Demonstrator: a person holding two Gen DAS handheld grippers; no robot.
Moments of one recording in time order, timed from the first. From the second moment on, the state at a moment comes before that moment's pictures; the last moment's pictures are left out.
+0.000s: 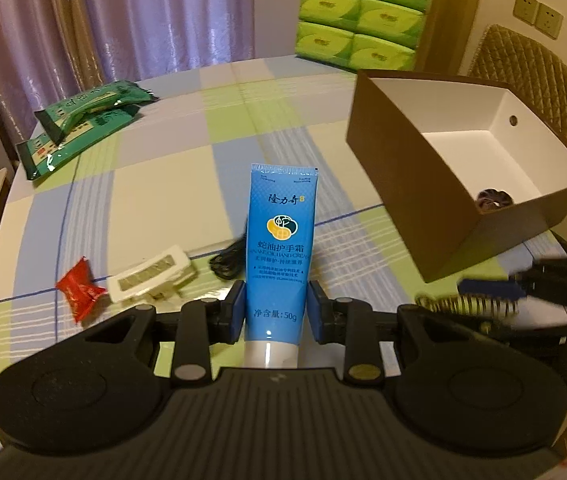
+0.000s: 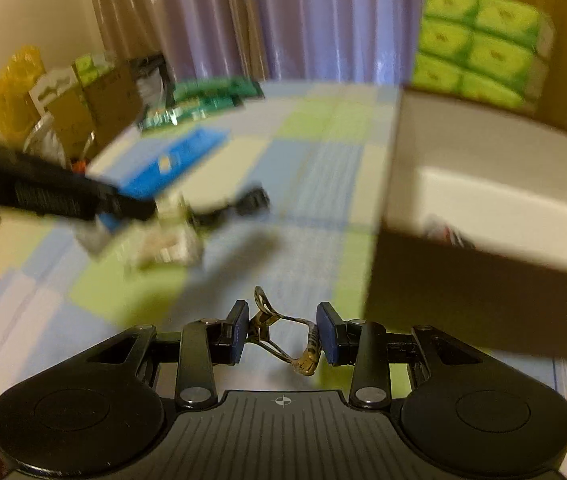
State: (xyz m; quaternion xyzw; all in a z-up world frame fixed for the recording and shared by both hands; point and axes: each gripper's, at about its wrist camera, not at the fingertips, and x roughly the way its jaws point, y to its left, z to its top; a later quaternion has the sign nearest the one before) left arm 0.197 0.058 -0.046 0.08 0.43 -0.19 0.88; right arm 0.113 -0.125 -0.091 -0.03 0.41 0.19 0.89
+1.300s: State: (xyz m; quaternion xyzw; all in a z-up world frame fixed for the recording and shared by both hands) left arm 0.145 -0.018 -0.024 0.08 0.42 -0.23 0.87; right arm 0.074 -0.217 -0.067 -0.03 0.43 0.20 0.88
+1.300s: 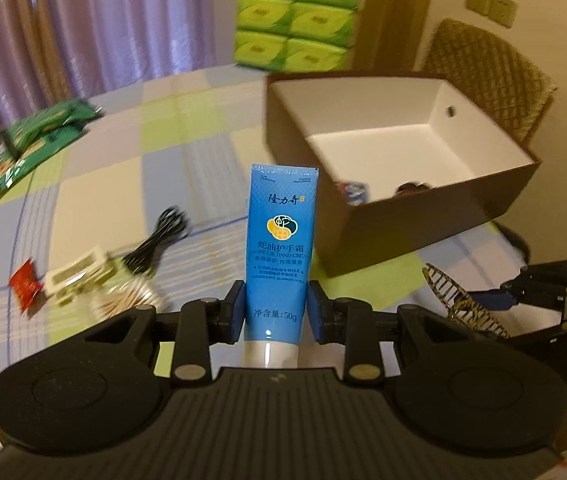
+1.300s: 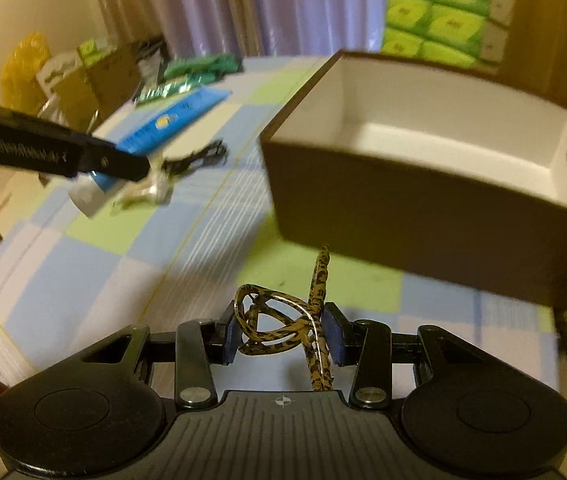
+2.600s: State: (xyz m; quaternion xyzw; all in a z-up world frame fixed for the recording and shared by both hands) left arm 0.273 -0.214 -0.029 0.10 0.43 -0.31 0.84; right arm 0.244 -0.371 -0.015 -0.01 0.40 0.13 0.91
